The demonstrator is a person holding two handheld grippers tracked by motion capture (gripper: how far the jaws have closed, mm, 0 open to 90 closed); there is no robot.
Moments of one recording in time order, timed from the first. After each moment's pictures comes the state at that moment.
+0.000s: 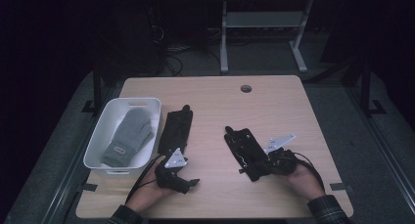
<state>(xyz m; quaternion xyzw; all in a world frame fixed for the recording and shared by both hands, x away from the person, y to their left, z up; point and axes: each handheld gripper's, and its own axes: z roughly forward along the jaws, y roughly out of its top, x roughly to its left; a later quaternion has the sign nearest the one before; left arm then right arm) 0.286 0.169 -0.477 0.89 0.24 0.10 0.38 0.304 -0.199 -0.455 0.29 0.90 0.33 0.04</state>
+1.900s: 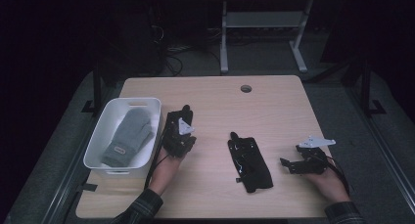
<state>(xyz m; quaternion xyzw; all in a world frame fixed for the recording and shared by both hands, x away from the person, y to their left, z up) 0.349 0.133 -0.427 0.84 0.39 0.21 0.32 0.308 -0.291 -0.483 0.44 0.81 0.35 0.17</state>
